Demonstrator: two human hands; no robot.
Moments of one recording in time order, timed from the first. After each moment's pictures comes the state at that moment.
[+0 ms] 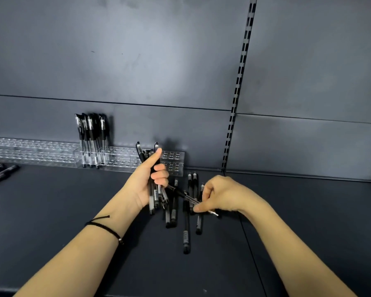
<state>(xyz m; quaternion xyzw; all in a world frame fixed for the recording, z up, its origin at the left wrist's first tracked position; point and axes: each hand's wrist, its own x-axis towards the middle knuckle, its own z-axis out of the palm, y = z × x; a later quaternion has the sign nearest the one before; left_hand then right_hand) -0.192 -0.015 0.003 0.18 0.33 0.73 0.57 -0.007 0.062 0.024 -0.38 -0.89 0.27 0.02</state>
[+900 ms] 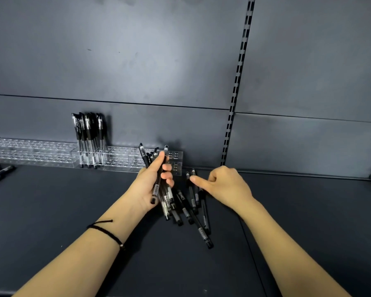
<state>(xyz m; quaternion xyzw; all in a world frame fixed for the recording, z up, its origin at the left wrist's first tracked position) -0.179 -0.011 -0.001 0.18 0.35 0.75 0.53 -0.017 0.069 0.011 -0.43 -0.86 0.19 0.20</state>
